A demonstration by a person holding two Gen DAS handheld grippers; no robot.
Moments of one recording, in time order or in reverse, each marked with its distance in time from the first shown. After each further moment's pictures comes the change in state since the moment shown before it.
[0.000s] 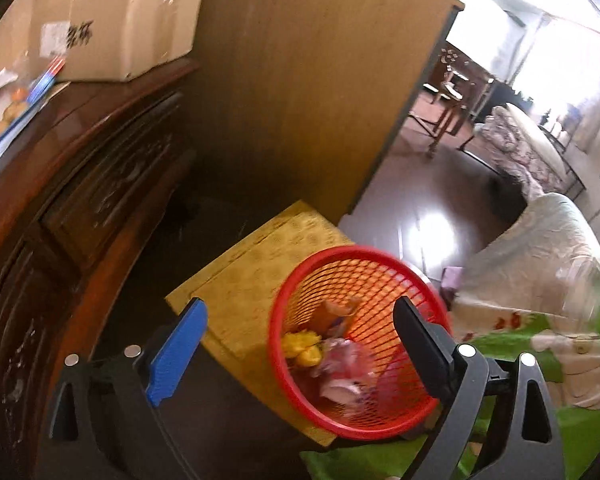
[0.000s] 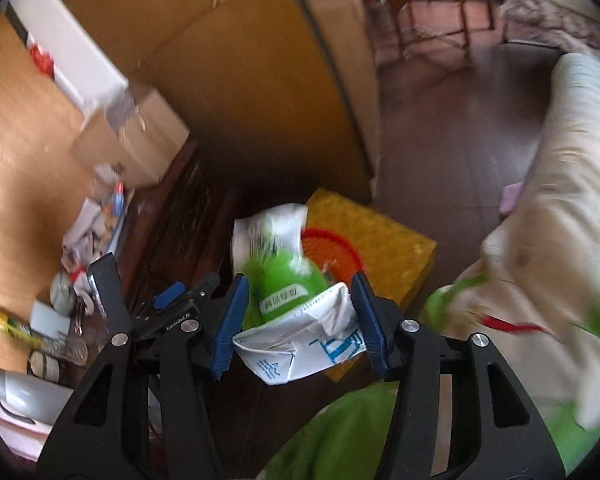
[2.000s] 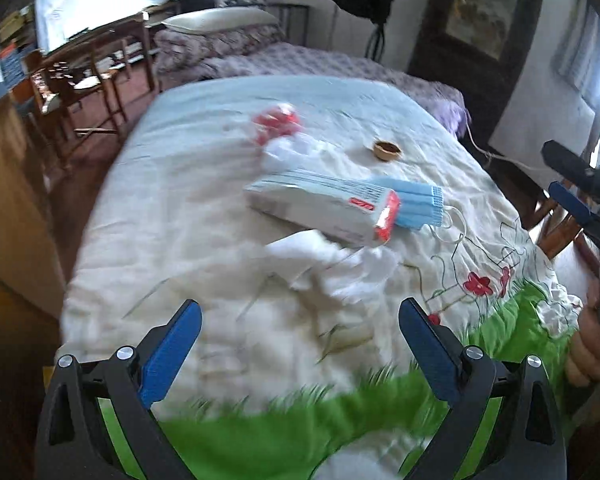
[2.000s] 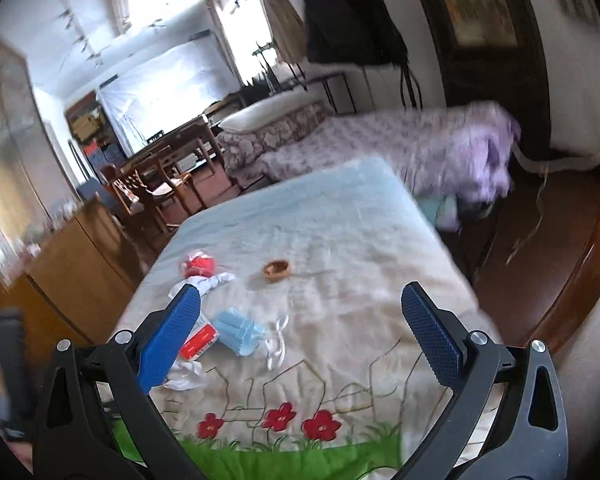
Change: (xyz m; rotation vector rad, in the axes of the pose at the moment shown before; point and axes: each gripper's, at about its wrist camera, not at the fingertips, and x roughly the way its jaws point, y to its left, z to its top) left arm -0.035 -0.556 -0.119 0.957 0.202 -0.517; right arm -0.354 -0.359 -0.171 0.619 -0.781 -0.548
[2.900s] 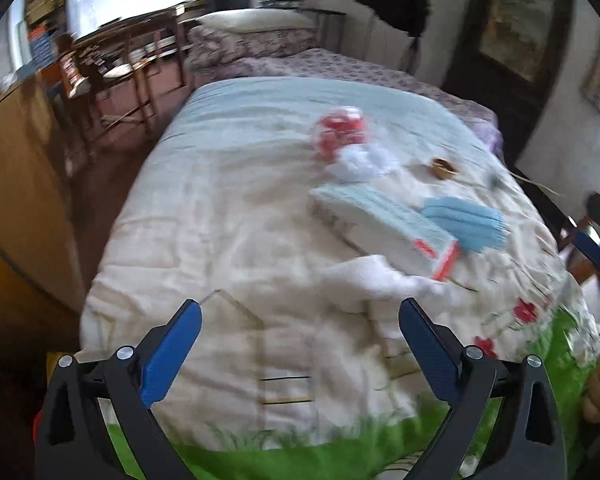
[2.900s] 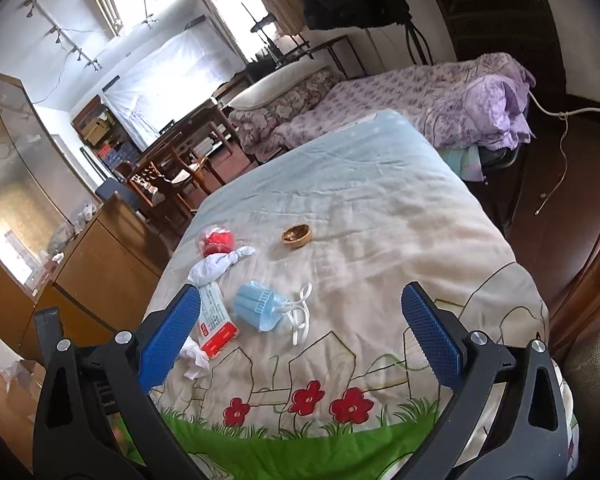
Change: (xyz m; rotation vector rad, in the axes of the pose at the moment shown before) left arm 0.006 0.038 0.002 -0.069 -0.044 0.060; right arm 0.019 0.001 -0.013 0.047 0.088 0.048
